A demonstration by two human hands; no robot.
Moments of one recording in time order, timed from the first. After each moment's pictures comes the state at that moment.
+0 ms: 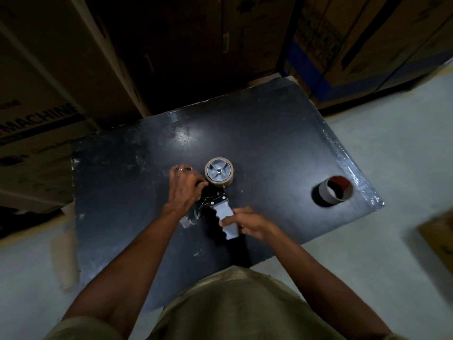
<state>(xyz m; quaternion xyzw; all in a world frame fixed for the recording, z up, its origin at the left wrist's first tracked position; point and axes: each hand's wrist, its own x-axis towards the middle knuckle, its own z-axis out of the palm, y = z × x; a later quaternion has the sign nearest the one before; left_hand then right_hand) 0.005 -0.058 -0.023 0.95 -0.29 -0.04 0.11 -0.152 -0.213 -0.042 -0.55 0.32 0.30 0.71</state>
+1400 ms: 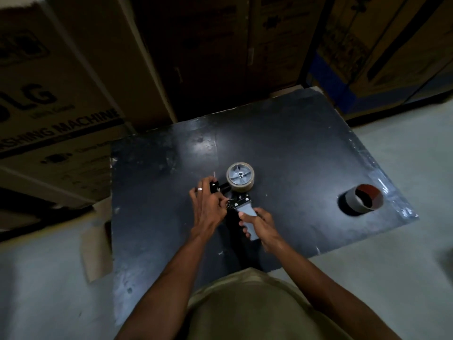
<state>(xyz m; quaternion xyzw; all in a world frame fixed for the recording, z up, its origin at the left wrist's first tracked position) -0.050 -0.022 -0.030 0.96 -0.20 0.01 0.19 -0.154 -0.157 -0.059 -0.51 0.39 0.07 0.76</state>
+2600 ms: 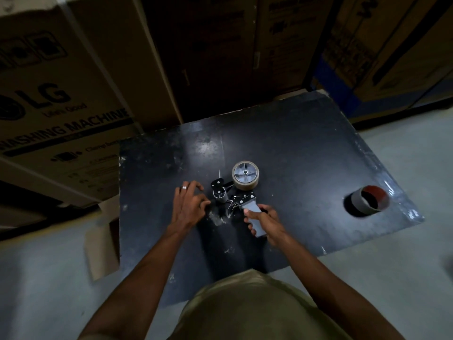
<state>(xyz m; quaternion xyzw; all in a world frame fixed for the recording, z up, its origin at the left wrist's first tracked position) -0.019 0.049 -0.037 0.96 -0.26 0.03 0.10 -0.150 -0.166 -0.048 -0.51 0.40 0.10 0.75</state>
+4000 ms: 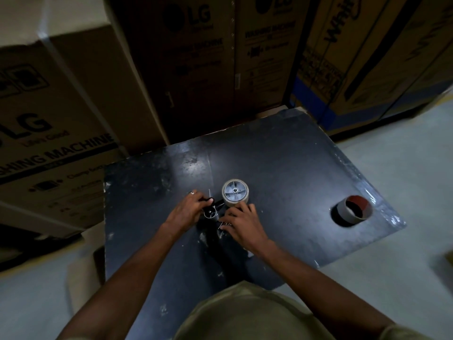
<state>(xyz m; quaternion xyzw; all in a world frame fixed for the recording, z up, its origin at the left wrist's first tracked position) 0.036 0.022 -0.029 0.84 -0.52 -0.01 0.18 -0.109 -0.158 -0.039 -0.99 -0.02 -0.05 0.13</state>
